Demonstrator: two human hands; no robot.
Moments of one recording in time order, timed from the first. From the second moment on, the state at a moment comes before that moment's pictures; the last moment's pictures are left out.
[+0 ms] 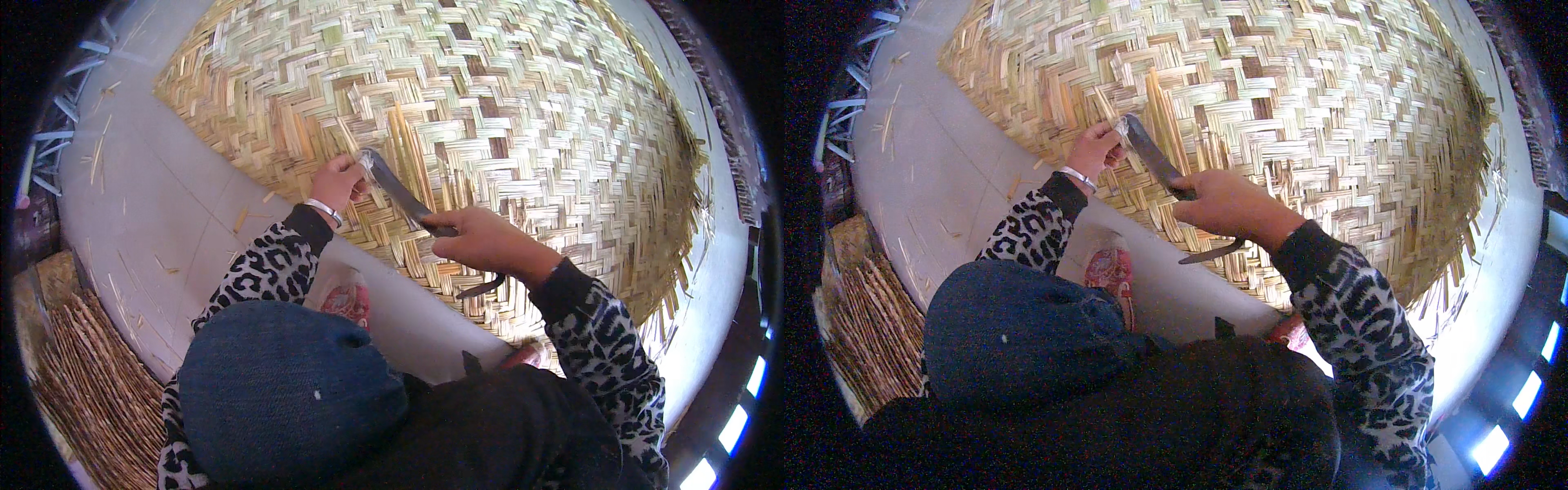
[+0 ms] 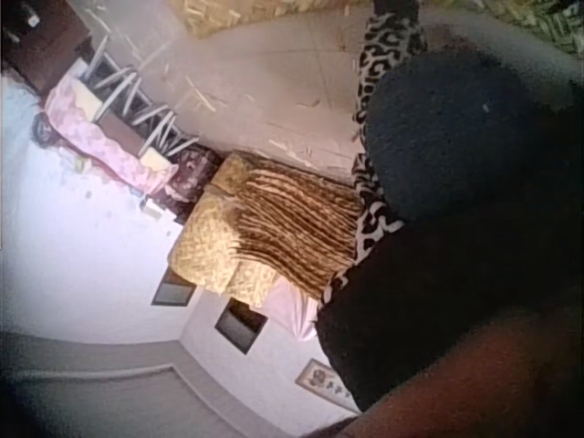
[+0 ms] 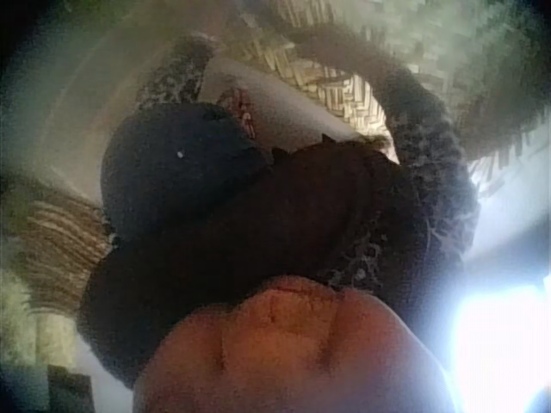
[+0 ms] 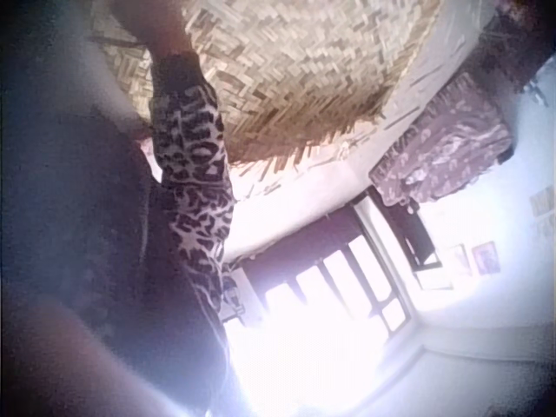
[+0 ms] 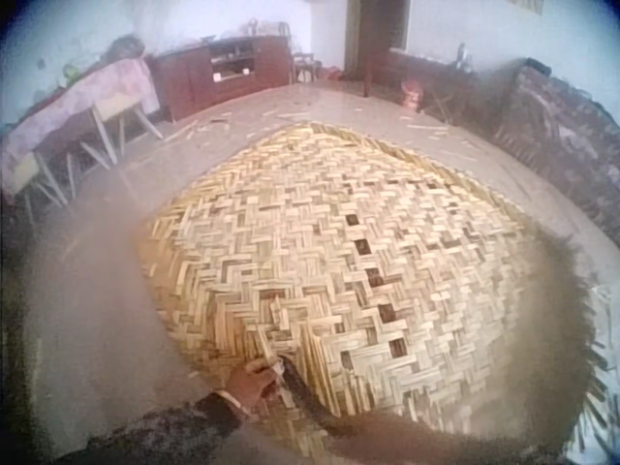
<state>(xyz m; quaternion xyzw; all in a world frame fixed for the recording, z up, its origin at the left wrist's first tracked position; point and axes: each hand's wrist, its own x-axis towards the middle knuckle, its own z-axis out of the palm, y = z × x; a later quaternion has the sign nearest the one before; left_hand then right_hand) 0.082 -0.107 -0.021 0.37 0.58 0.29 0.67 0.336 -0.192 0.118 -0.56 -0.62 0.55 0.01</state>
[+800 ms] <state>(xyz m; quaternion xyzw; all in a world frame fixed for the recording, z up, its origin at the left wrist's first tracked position) 0.084 -0.097 -0.004 0.70 0.62 0.06 0.34 0.301 -0.206 0.093 -0.60 -0.72 0.34 -0.08</state>
